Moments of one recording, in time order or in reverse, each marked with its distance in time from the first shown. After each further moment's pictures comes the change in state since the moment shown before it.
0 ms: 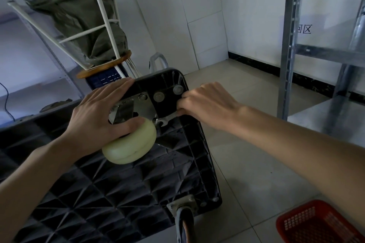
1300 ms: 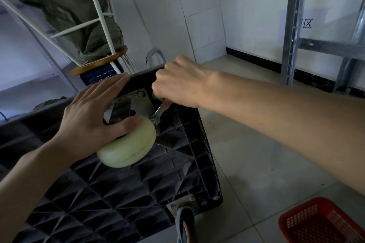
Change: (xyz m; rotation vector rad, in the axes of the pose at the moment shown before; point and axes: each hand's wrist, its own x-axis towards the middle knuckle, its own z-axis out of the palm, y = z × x) left_hand 0.000 -0.003 0.005 -0.007 0.046 0.036; right_hand 0.060 -0.016 -0.044 -0.276 -0.206 -0.179
